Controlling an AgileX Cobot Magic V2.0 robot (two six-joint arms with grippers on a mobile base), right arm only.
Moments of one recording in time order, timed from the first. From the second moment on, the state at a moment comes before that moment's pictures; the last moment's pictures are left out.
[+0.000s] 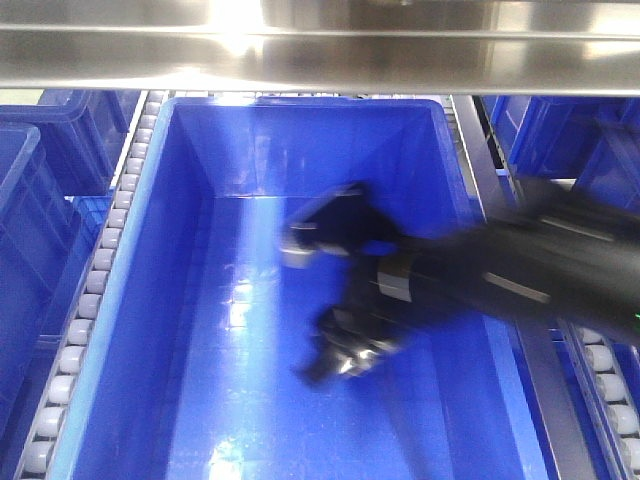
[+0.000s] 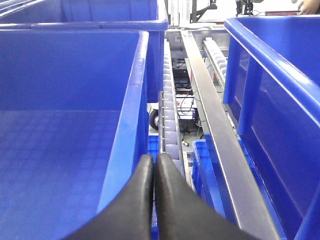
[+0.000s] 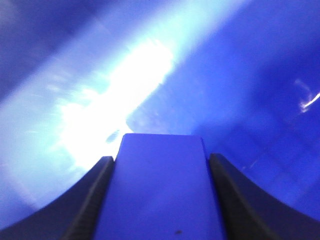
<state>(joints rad) 0.74 1.58 -1.20 -0.04 0.78 -0.03</state>
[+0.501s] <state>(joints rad) 0.71 2.03 -1.64 -0.08 1.09 -0.01</state>
